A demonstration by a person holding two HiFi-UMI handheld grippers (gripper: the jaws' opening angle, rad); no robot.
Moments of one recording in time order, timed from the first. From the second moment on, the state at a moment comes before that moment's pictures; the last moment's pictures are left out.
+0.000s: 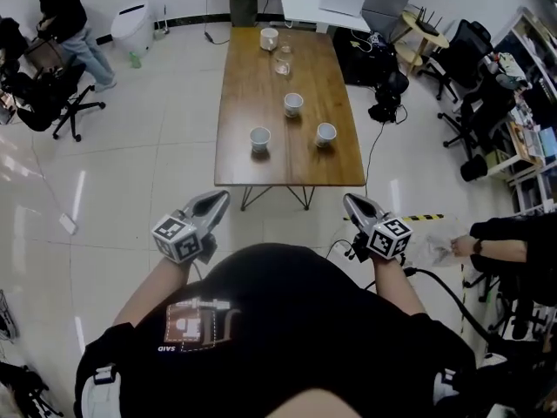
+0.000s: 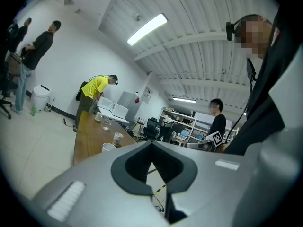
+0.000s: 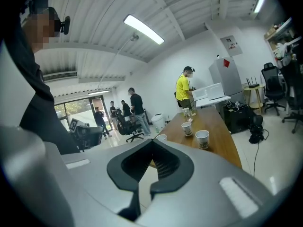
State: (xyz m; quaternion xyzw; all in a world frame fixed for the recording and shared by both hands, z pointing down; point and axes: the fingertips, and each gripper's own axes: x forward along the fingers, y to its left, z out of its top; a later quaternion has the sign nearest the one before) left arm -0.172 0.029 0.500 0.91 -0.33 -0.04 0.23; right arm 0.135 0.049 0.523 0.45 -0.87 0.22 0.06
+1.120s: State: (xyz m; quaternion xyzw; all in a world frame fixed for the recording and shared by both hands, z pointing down) left arm -0.076 -0.134 0.520 0.85 -0.47 -0.02 0.24; right arm 0.175 -0.194 0.612 0.23 -0.94 0.11 0.24
